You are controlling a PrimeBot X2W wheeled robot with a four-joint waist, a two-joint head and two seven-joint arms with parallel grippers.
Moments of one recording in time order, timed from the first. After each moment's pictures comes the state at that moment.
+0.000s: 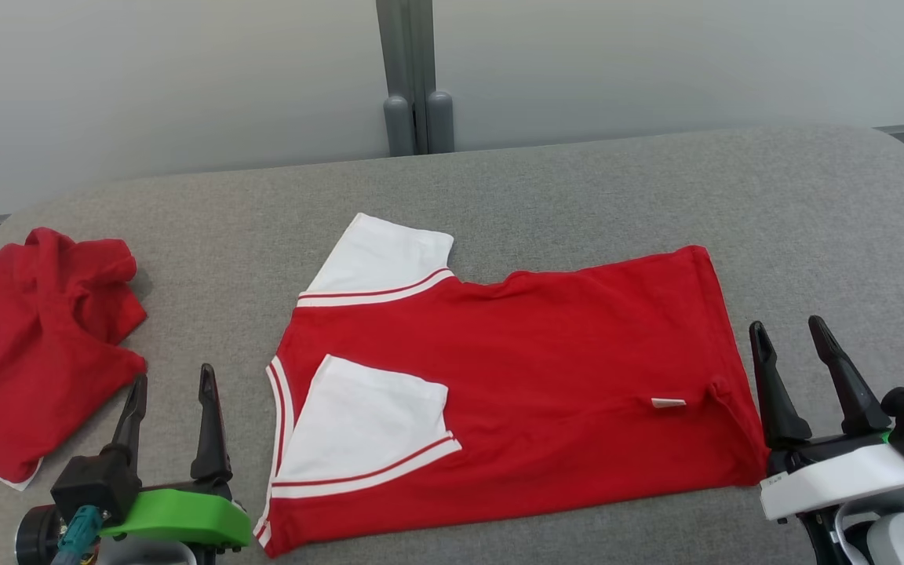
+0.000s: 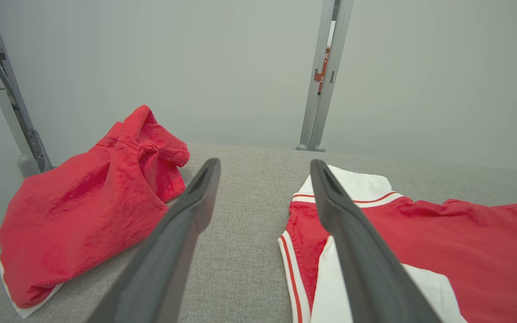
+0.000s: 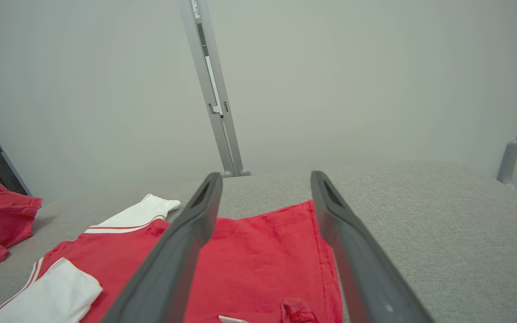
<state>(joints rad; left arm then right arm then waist) -0.04 0.08 -0.01 0.22 -0.25 -0.04 -0.26 0.00 -0.25 0.08 0.06 0.41 0.13 -0.26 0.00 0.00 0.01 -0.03</state>
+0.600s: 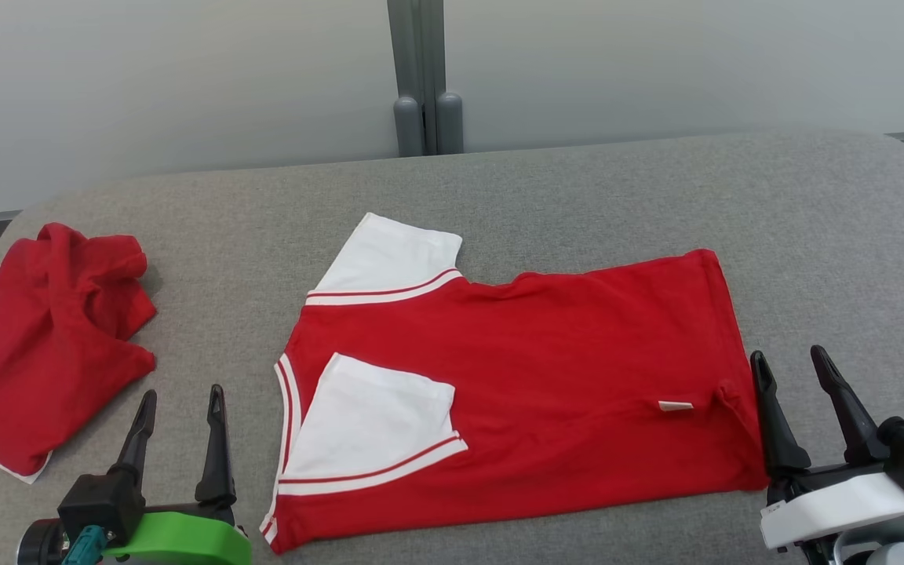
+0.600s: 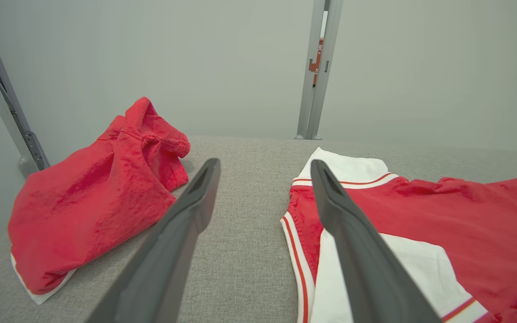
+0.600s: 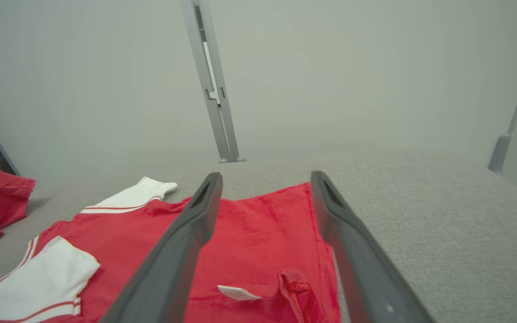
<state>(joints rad) 0.01 0.08 0.01 0.20 -0.20 -0.10 -0.26 0.07 -0.21 0.05 0.04 0.34 0.13 -0.26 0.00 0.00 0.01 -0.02</state>
